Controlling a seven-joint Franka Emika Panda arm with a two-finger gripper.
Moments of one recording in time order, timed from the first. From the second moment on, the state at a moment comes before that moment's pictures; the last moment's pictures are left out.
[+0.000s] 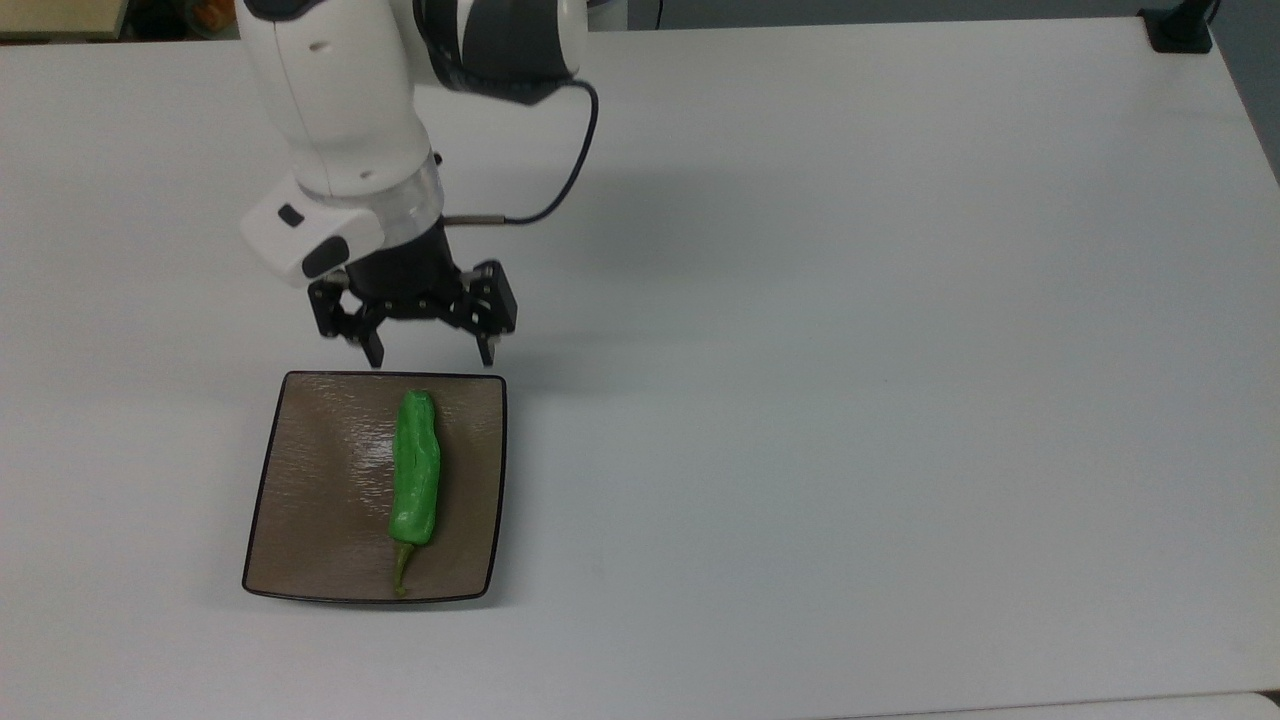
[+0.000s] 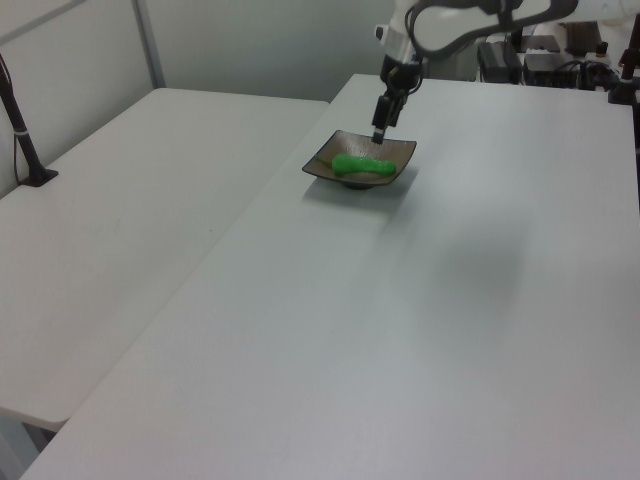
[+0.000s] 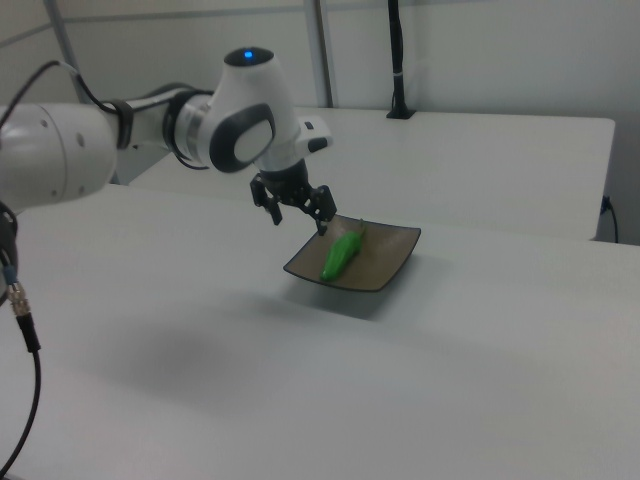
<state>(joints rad) 0.16 0.50 -0.25 -1.40 0.21 2.09 -0.22</state>
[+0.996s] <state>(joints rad) 0.06 0.07 -0.01 -1.75 0.05 1.83 0.04</state>
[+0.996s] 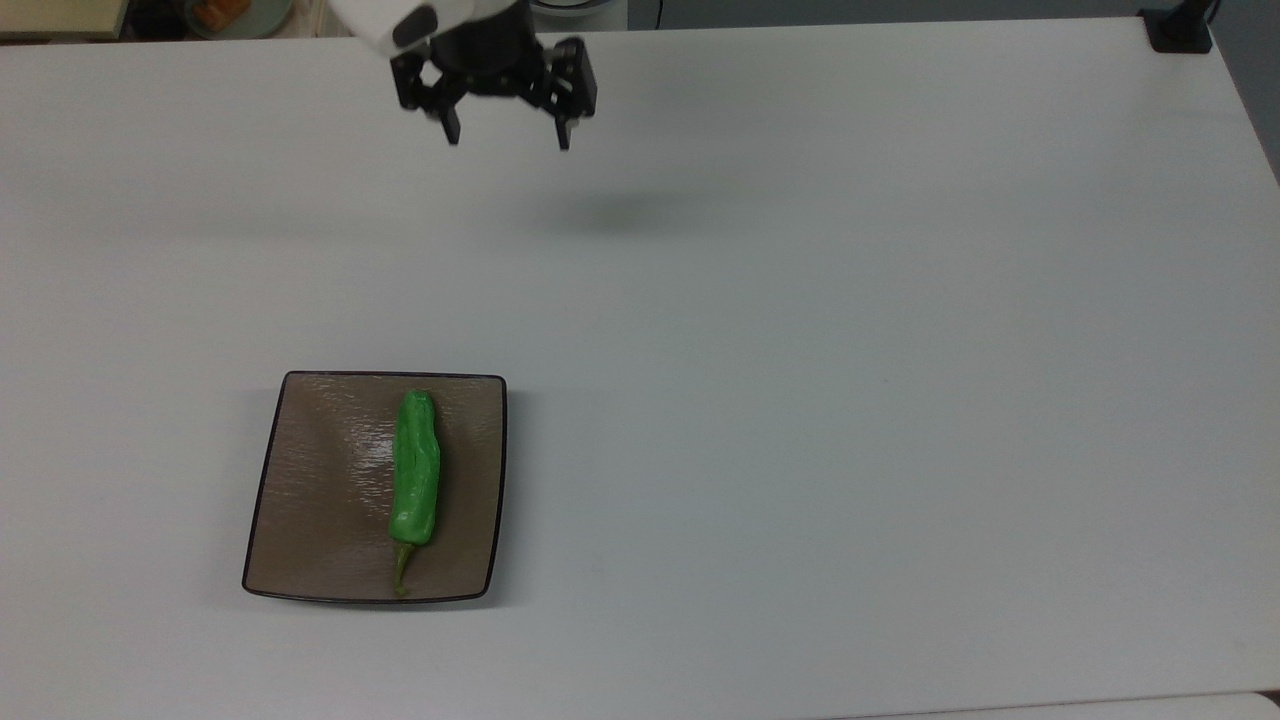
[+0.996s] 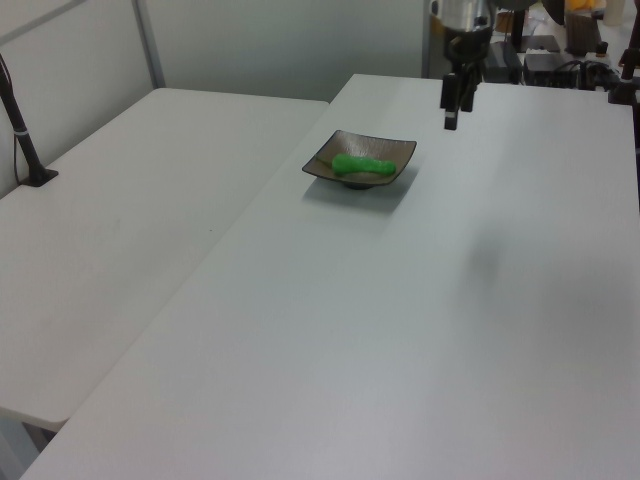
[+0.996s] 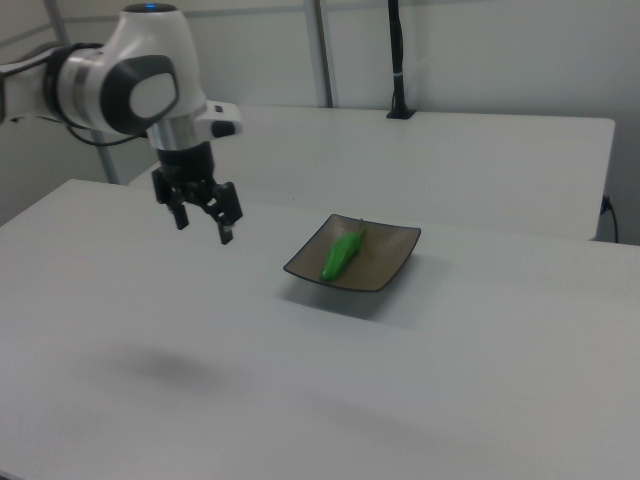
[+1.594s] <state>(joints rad) 0.02 -0.03 0.09 -1.84 0.05 1.84 0.05</state>
